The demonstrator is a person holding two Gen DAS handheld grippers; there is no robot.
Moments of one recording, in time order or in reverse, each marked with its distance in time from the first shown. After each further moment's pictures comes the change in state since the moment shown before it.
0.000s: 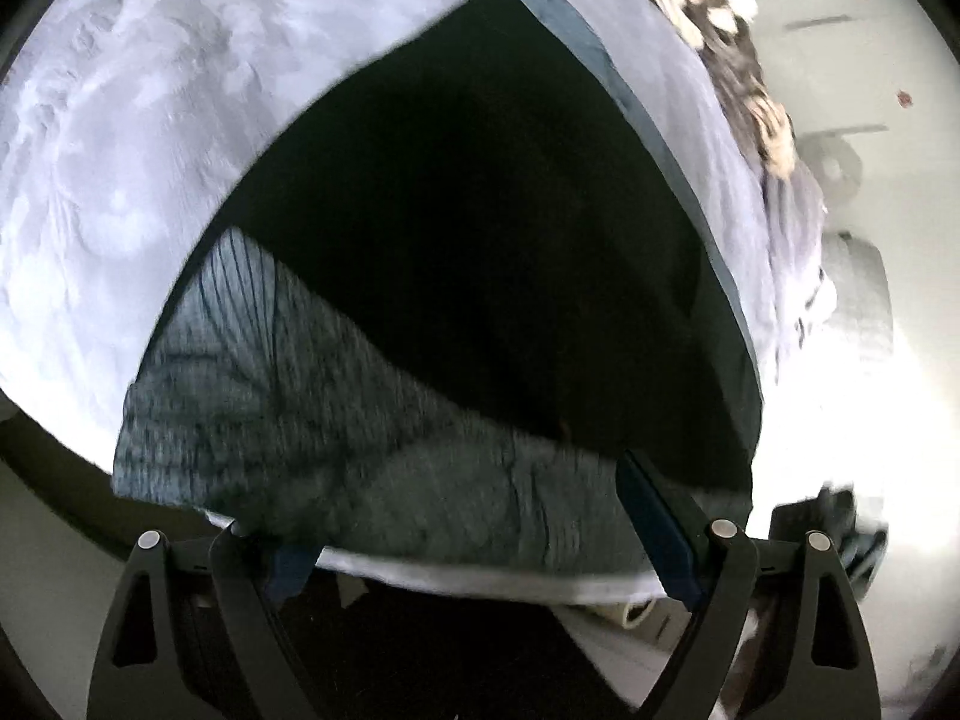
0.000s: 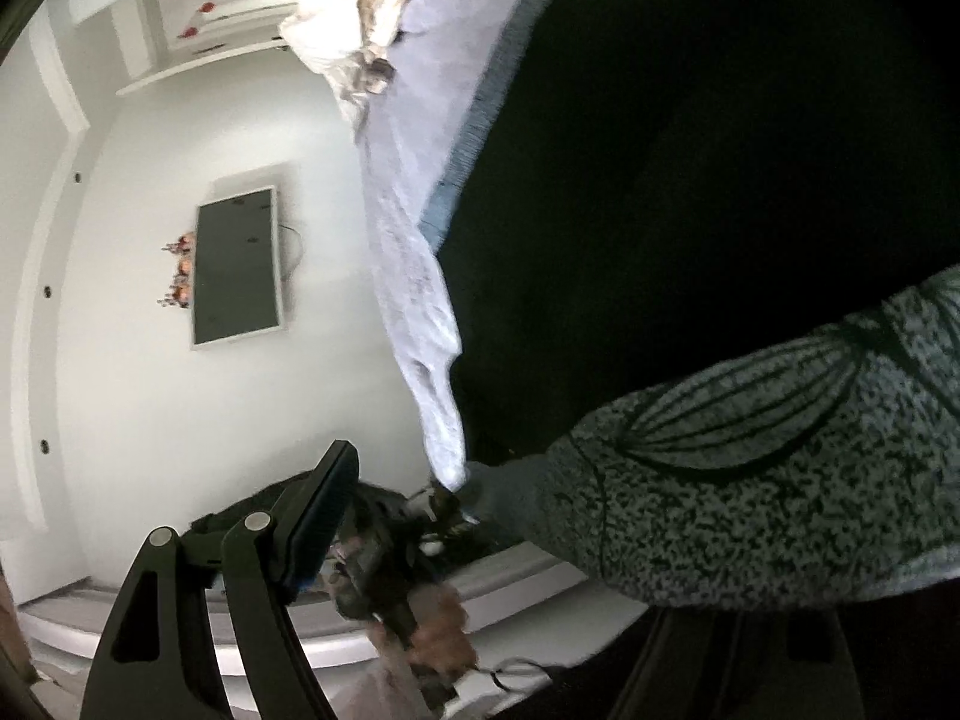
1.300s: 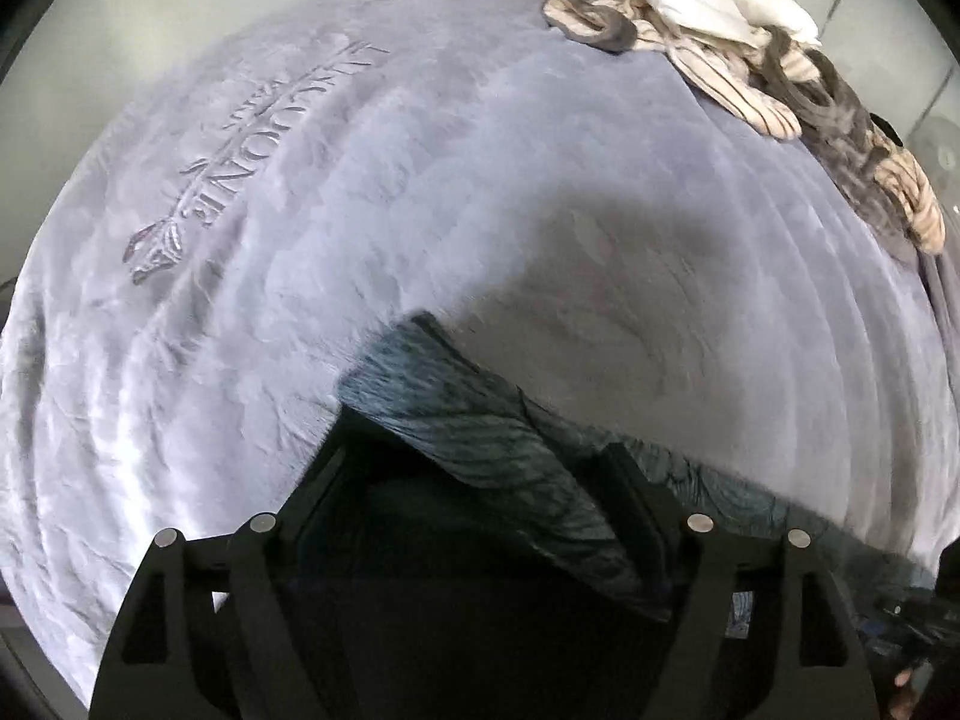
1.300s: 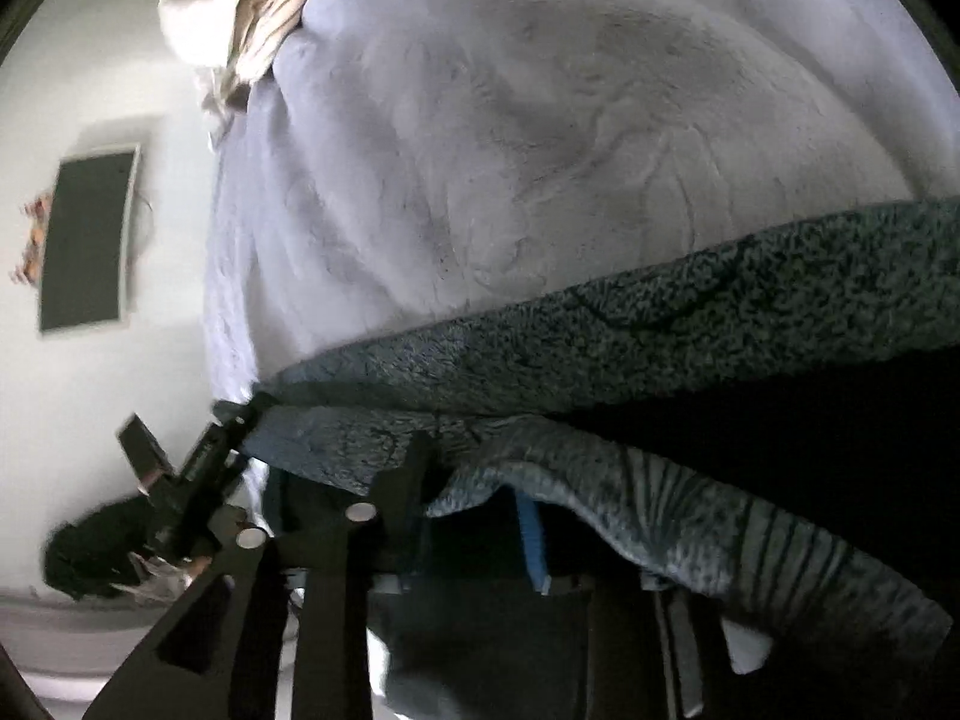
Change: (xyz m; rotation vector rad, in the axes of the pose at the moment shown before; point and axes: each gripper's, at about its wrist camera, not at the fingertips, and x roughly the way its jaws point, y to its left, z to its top) left arm 0.094 -0.156 0.228 0.167 -0.362 0.489; right arm 0.002 -0.007 0.279 -0.144 0.115 -0.378
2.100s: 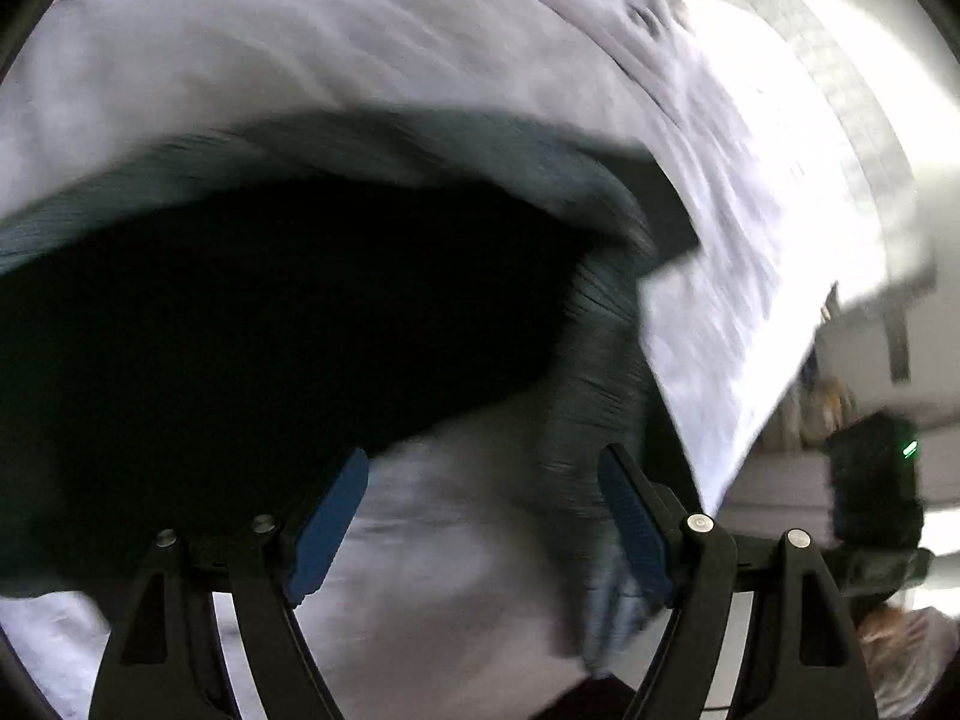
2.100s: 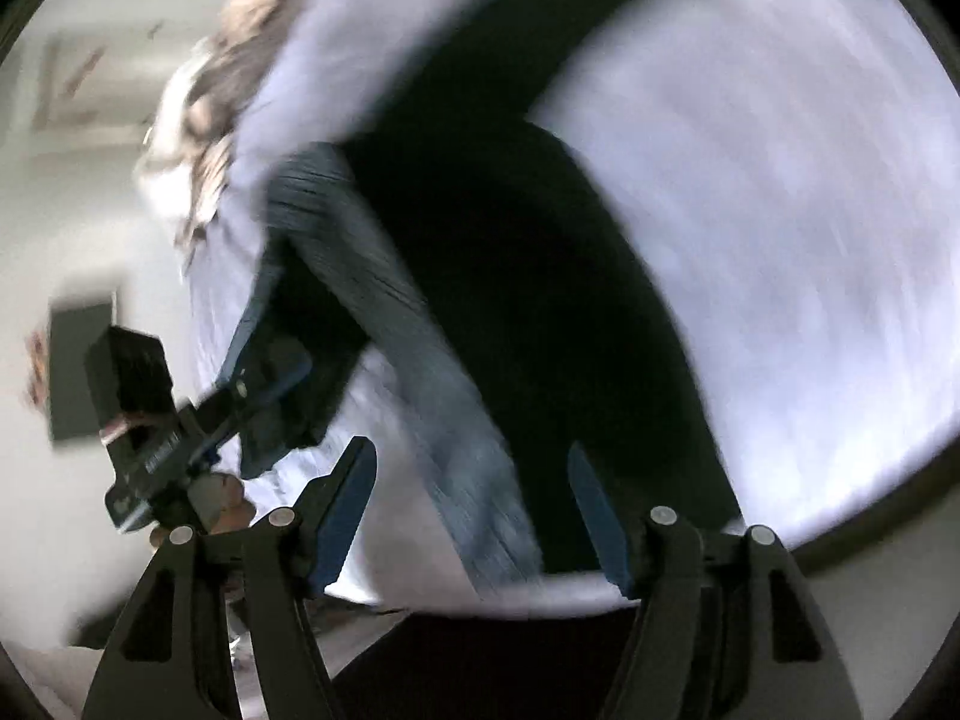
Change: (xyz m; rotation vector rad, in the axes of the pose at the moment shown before) left arm -0.083 -0.294 -0.238 0.727 0.464 -0.613; right arm -0.213 -0.147 -0.280 0.348 -0.299 -0.044
